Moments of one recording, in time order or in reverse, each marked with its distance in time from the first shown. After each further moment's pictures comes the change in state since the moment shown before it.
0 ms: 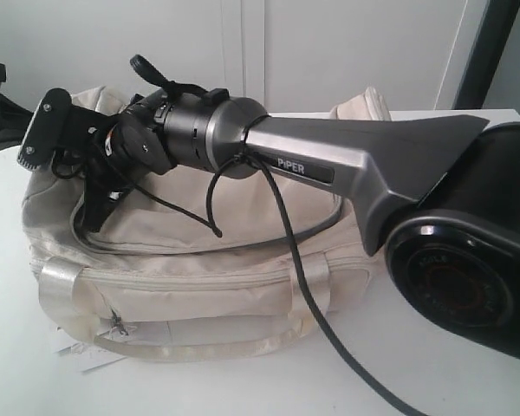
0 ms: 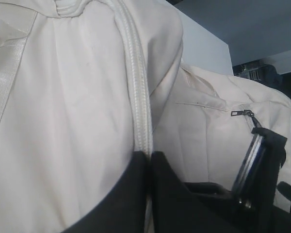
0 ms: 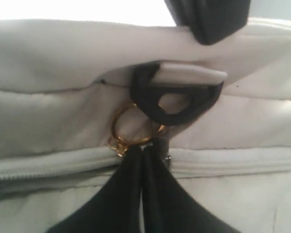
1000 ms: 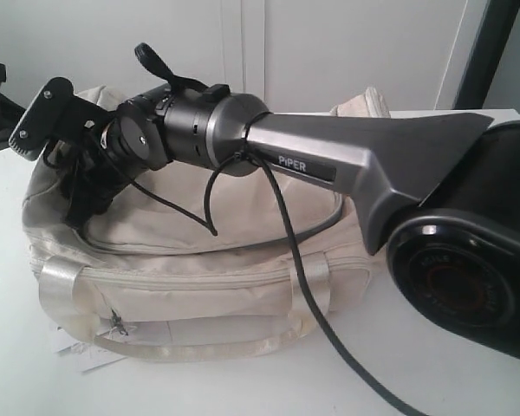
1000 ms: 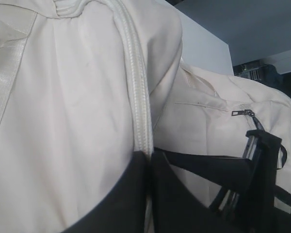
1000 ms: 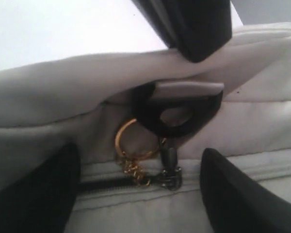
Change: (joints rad) left arm 0.000 0.000 0.000 -0.002 0.000 0.005; right arm 0.000 0.002 -0.006 0.112 -0.020 0.012
